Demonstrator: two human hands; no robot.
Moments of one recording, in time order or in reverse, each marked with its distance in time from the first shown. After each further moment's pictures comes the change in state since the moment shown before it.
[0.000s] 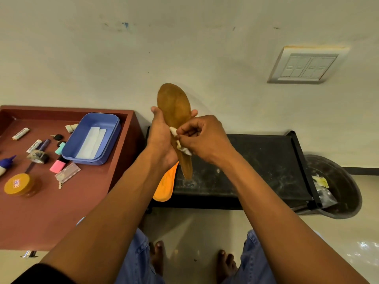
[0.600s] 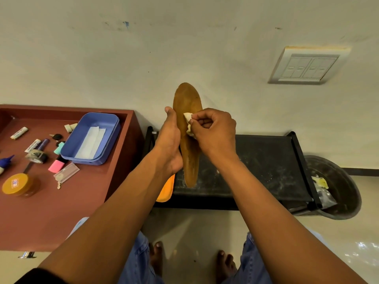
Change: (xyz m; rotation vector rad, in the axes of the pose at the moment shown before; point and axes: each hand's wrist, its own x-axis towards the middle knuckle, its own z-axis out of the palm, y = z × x) left_hand 0.000 -0.010 0.005 0.134 -0.010 0.003; right_hand 0.008 0.011 0.005 -0.004 0.393 -0.048
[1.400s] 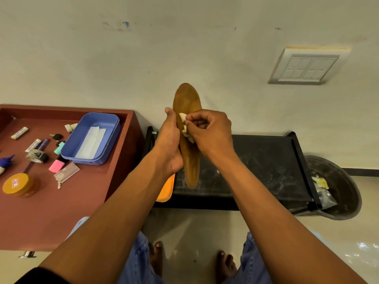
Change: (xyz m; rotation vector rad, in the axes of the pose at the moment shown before) left_hand -0.002 -0.001 0.002 -0.063 -0.004 0.010; right_hand -0.001 -0.007 -0.001 0.087 -0.098 0.036
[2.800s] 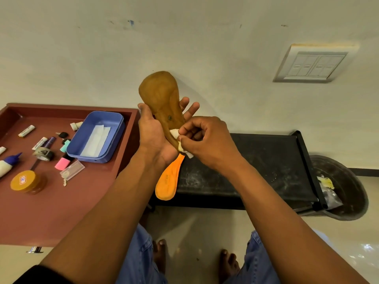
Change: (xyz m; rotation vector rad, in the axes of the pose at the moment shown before) left_hand 0.002 0.020 -0.018 -0.311 -0.133 0.142; right_hand -0.018 -0.006 -0.007 -0.124 -0.266 -0.142
